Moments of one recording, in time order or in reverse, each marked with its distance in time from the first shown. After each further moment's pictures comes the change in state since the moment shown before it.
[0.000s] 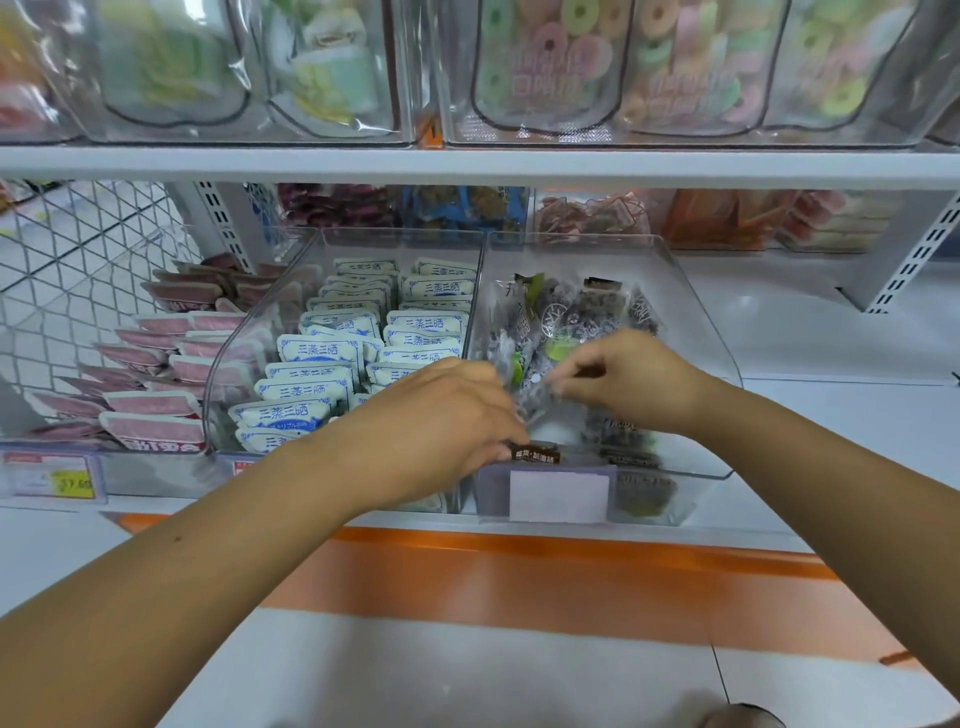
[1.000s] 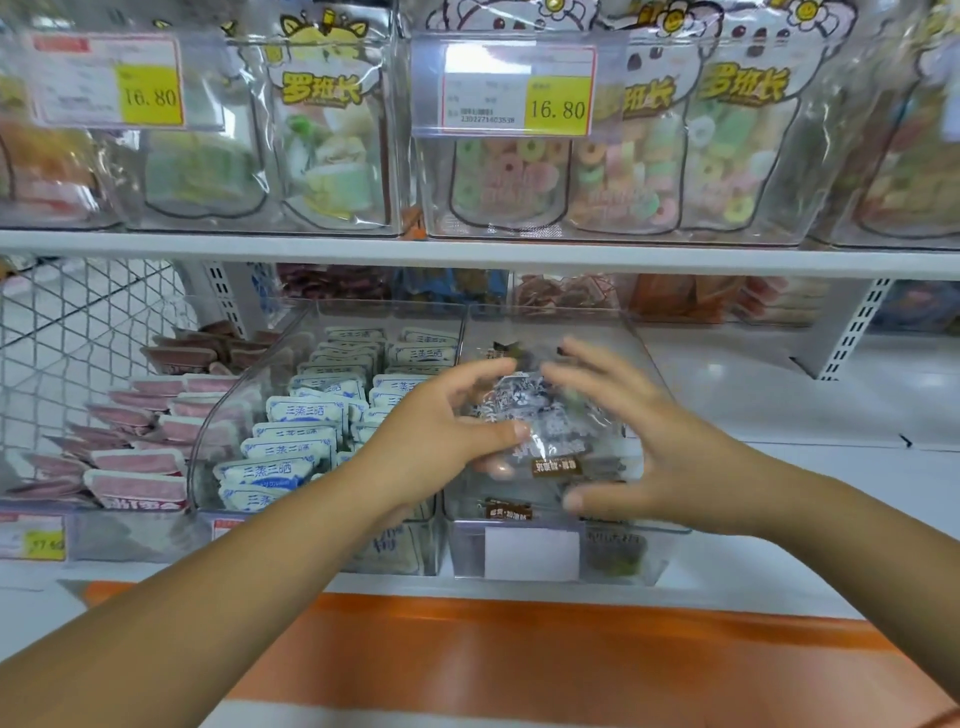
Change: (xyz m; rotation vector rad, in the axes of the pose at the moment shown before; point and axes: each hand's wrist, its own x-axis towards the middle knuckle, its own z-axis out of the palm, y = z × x) left_hand 0.031 0.030 -0.024 -1.194 0.307 -0.792; right_hand -0.065 -0.015 -0.030 -0.121 0.039 -0.254
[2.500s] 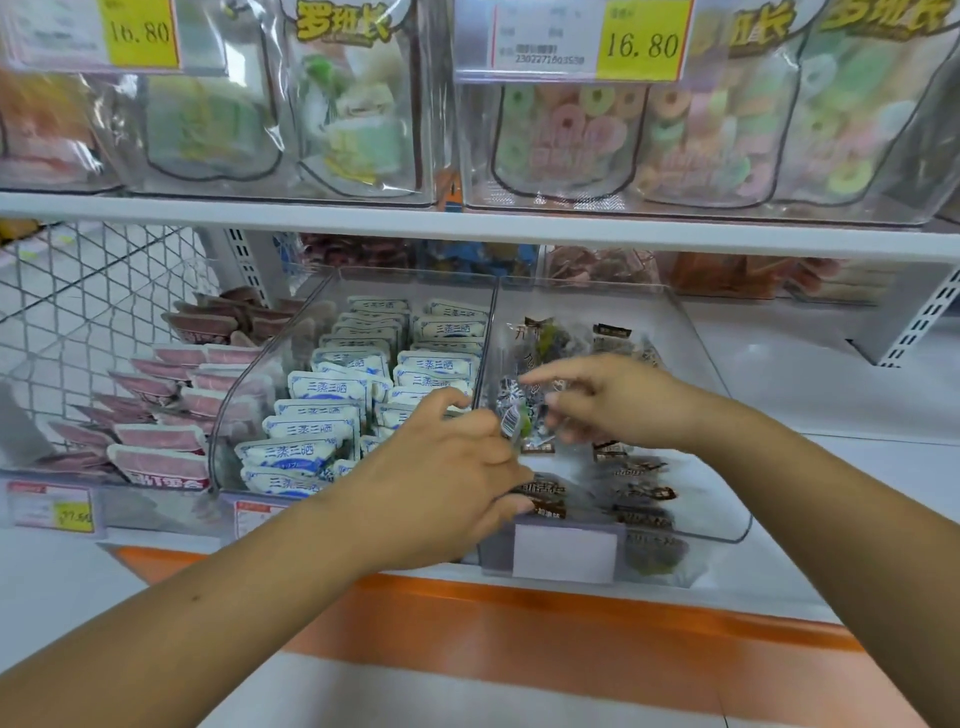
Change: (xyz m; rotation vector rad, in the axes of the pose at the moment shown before) left_hand -0.009 -0.038 -0.026 1.483 -0.217 0.621; right_hand 0.087 0.020 0.024 0.197 -0.168 0.260
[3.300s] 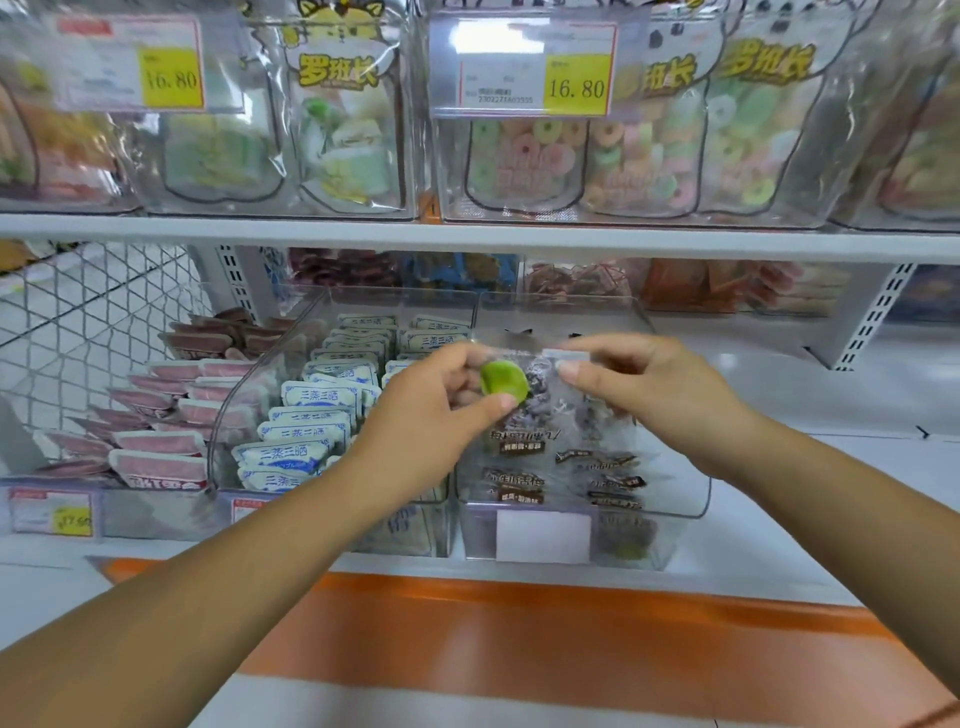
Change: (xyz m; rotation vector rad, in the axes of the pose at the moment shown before) left_hand 0.017 0.012 -0.031 -1.092 0.388 -0.560; right_hand -0.068 -0.021 -0.007 0.410 0.354 -0.081
